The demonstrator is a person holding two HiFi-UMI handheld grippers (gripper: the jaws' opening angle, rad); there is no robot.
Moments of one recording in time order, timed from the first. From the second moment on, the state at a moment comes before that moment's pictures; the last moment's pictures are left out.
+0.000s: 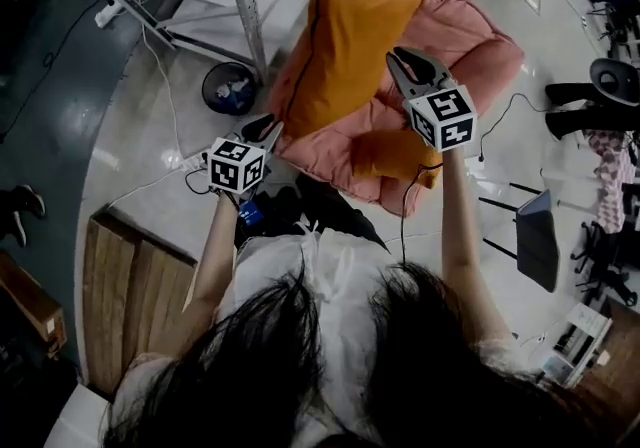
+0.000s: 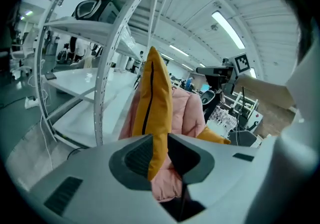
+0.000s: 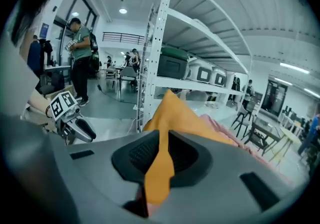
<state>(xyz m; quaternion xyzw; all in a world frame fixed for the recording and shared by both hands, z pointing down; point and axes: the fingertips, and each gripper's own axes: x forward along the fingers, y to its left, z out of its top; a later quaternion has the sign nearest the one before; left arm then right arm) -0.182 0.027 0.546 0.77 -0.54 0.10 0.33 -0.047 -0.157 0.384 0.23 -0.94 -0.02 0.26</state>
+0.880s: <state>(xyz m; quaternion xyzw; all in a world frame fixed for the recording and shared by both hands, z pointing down) -0.175 -0.008 0.655 0.68 -0.55 0.09 0.47 -0.208 -0.265 0.437 -0.15 -0.84 -0.21 0.48</state>
